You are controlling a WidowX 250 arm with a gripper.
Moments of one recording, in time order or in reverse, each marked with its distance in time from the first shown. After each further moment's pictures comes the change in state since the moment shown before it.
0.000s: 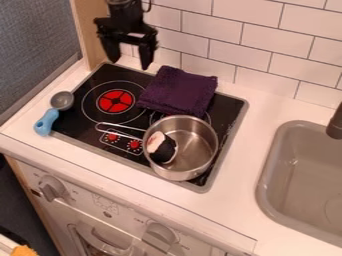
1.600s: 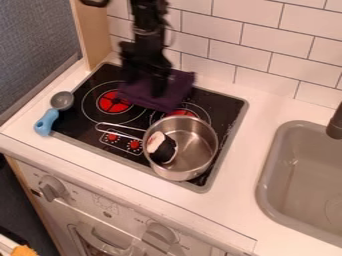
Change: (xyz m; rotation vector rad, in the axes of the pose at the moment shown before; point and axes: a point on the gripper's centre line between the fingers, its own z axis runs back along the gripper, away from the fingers) arm -0.020 0.021 -0.042 0.147 0.135 -0.139
